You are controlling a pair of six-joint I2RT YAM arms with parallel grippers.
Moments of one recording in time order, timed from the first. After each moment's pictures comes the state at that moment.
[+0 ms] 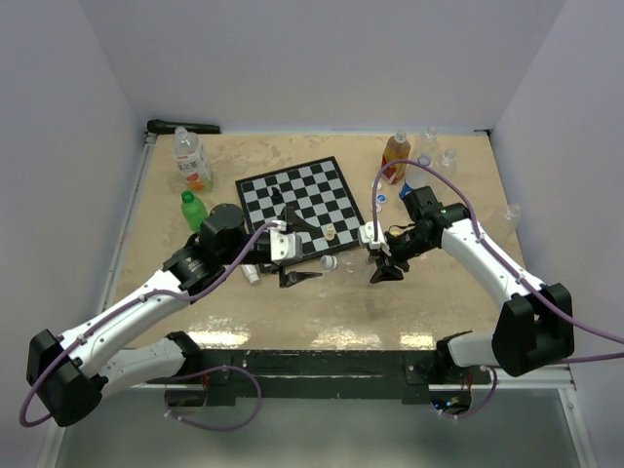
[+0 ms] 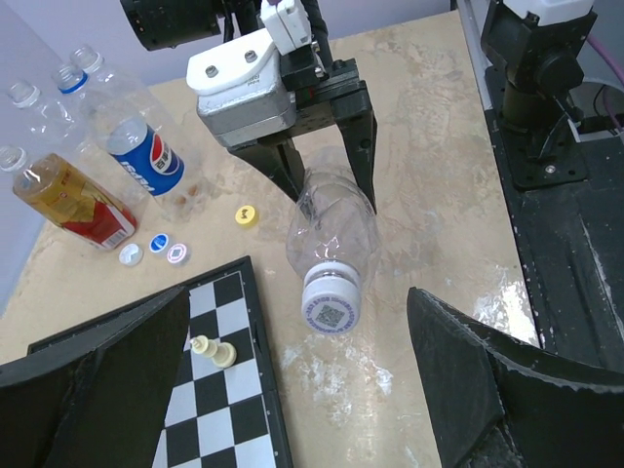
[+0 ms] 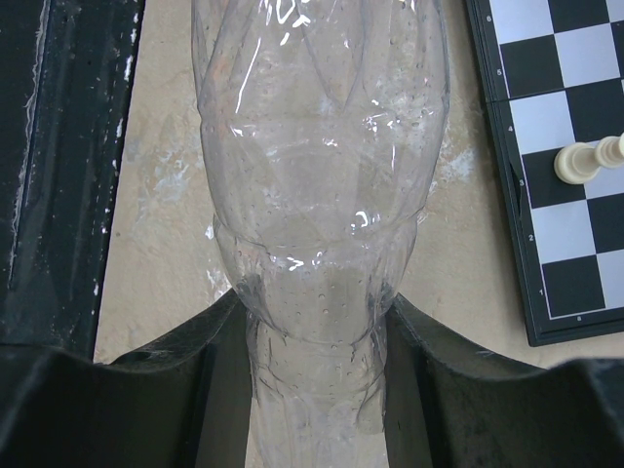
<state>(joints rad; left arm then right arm) -0.73 1.01 0.82 -0.02 0.70 0.43 0.31 1.35 1.01 -1.01 -0.85 -1.27</state>
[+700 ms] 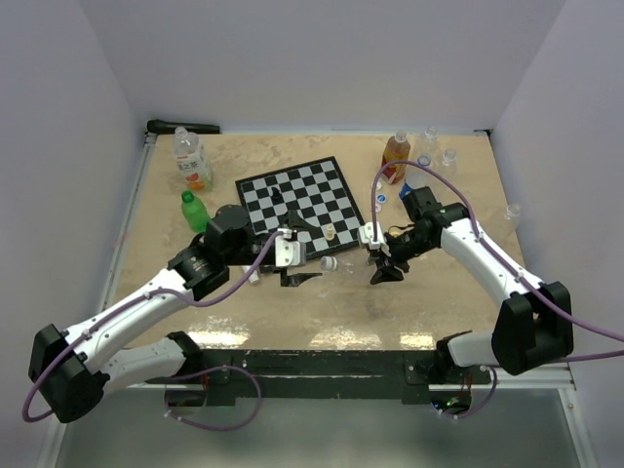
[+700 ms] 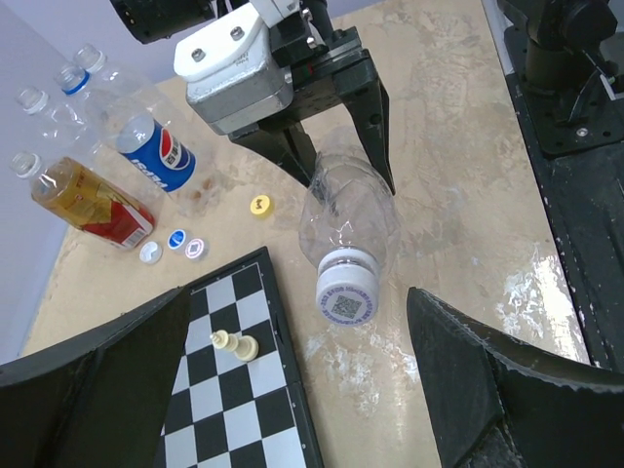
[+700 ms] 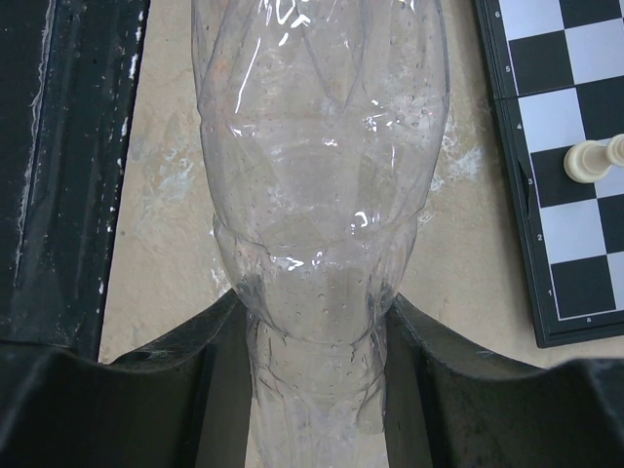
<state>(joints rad) -0.74 1.03 0.80 -0.02 0.68 0.55 0.31 1.35 1.01 -1.02 -0.85 -1.28</state>
